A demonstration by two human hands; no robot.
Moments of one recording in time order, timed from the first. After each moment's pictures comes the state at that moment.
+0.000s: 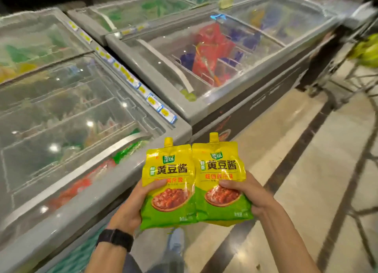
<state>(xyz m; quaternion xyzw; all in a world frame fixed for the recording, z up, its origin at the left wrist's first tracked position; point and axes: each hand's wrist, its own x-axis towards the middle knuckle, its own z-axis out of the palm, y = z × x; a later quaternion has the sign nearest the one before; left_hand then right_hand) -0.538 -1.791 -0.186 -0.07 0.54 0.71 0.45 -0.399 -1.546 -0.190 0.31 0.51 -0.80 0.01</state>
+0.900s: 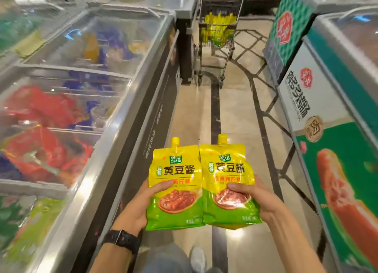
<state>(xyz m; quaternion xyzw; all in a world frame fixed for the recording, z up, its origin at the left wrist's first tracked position) -0.610 -1.164 -0.191 0.14 0.53 0.48 0.68 -0.334 -1.085 -0.183 0.46 0.34 -0.77 -0.29</state>
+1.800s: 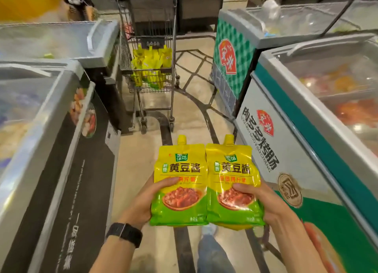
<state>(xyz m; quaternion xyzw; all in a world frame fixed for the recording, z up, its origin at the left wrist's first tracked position) -0.491 -0.462 -0.197 0.24 0.45 0.36 0.78 -0.209 -0.479 -0.189 0.49 0.25 -0.72 -0.41</state>
